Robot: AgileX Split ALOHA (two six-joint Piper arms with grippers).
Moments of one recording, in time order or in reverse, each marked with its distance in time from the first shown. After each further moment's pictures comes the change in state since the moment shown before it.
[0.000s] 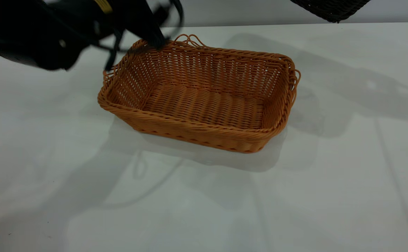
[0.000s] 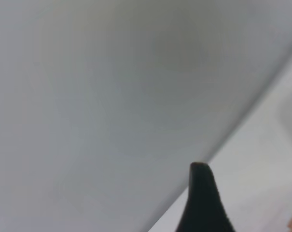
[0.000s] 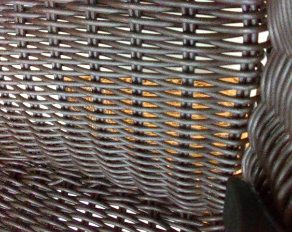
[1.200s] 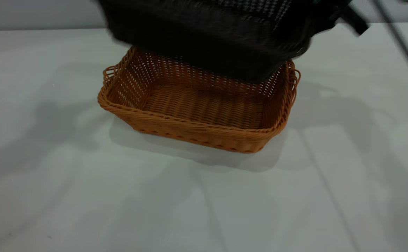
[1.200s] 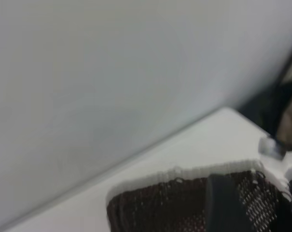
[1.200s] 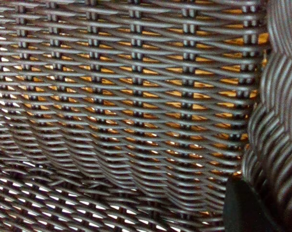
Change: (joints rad) left arm 0.494 -0.660 -0.301 1.886 0.160 -2.473; right arm 0.347 0.134 -0.003 -0.092 -0.163 0.026
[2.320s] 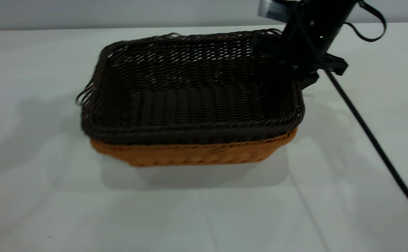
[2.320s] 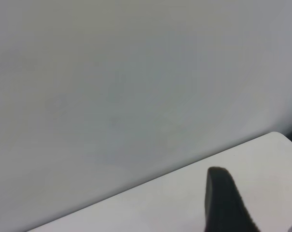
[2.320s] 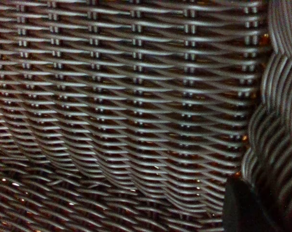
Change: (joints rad) left arm 0.003 -0.012 0.000 0.002 0.148 -0.040; right arm 0.141 0.114 -0.007 -0.281 -0.051 -0.002
